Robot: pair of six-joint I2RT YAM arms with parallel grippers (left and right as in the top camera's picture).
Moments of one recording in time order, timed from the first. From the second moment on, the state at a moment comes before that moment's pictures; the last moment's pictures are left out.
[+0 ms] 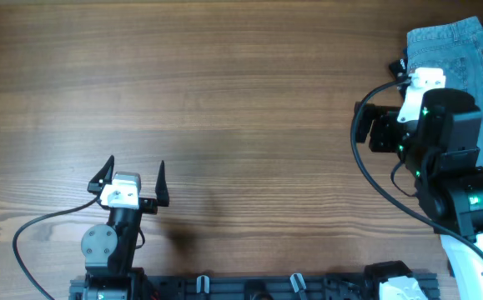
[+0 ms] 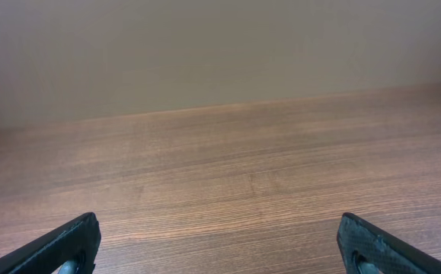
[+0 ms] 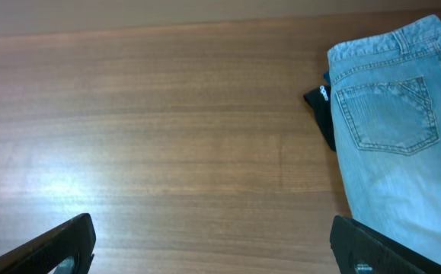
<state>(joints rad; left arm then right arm) -0.02 0.03 0.01 -0.07 0.08 0.06 0.14 1.00 1.17 -0.86 0.09 0.12</state>
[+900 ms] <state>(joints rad) -0.02 0.03 0.01 -0.07 0.08 0.06 -0.05 1.49 1.39 -1.04 0.11 0.06</state>
